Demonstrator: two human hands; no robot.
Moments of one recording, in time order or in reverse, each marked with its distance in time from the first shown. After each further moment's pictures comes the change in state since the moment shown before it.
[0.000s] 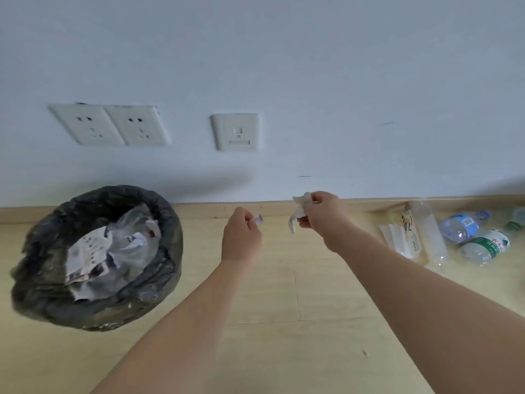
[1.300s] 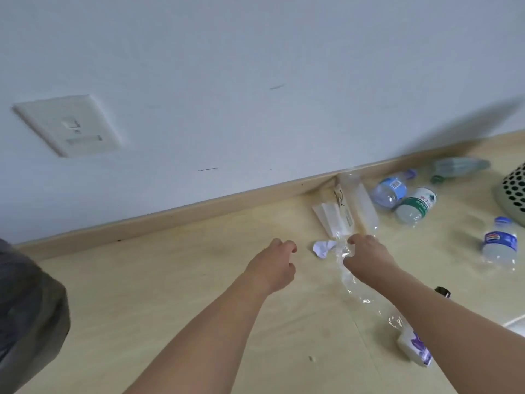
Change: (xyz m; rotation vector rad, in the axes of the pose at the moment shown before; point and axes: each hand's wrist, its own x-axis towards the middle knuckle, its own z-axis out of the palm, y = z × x) left_hand -0.031 0.034 0.210 0.579 -0.781 0.381; right_hand 0.032 0.209 -0.177 -0.749 0.159 0.240
